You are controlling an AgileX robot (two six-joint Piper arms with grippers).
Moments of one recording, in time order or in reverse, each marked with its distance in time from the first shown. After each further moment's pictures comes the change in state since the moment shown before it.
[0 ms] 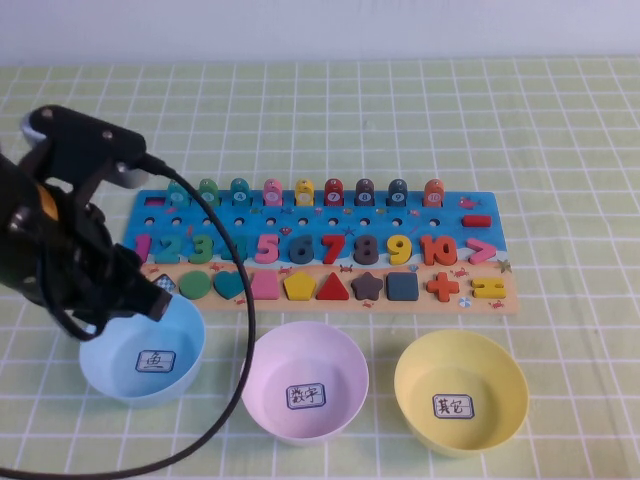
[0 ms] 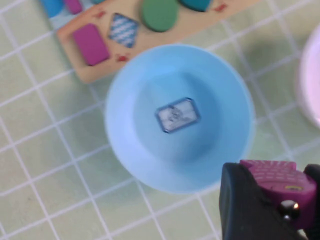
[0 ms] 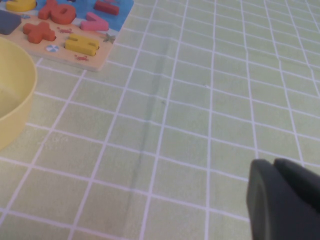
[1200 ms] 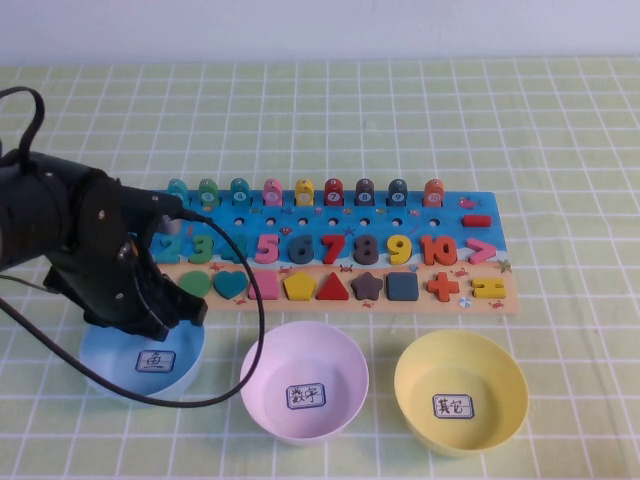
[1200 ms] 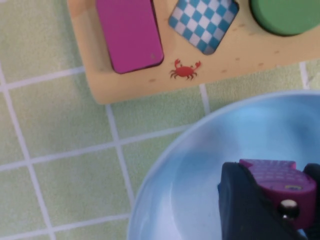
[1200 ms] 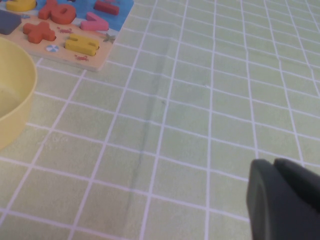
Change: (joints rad) right arm 0.000 0.000 0.000 0.000 0.000 0.000; left arm 0.090 0.410 0.058 0.032 -0.304 -0.144
